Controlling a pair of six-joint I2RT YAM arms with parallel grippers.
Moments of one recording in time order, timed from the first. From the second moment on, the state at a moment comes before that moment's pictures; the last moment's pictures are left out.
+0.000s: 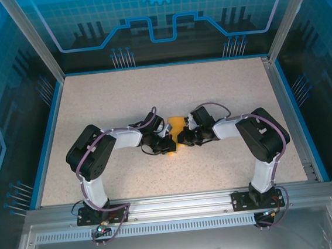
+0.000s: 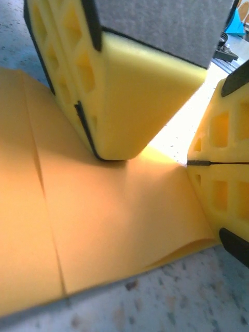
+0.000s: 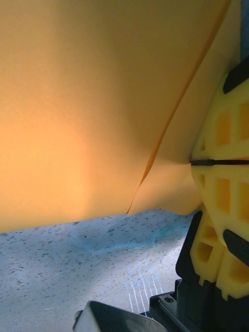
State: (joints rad) left arm -0.57 1.86 0.93 -0.20 0.62 -0.66; right arm 0.51 1.83 0.83 0.02 -0.57 0.78
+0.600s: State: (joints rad) left arm -0.57 1.78 0.87 -0.26 0.59 -0.66; right arm 0.51 1.83 0.83 0.01 -0.57 0.77
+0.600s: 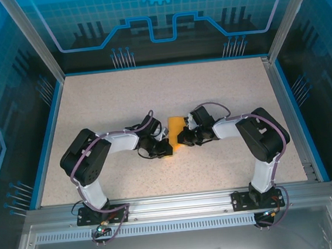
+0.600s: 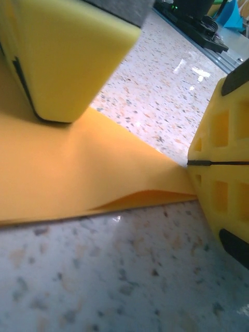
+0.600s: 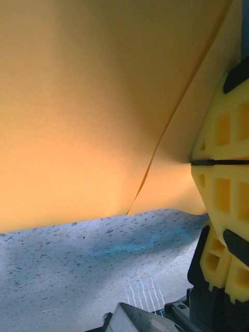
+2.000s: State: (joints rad) left arm -0.57 1.72 0.82 -0.31 0.56 -0.72; right arm 0.51 1.83 0.84 0.00 -0.57 0.77
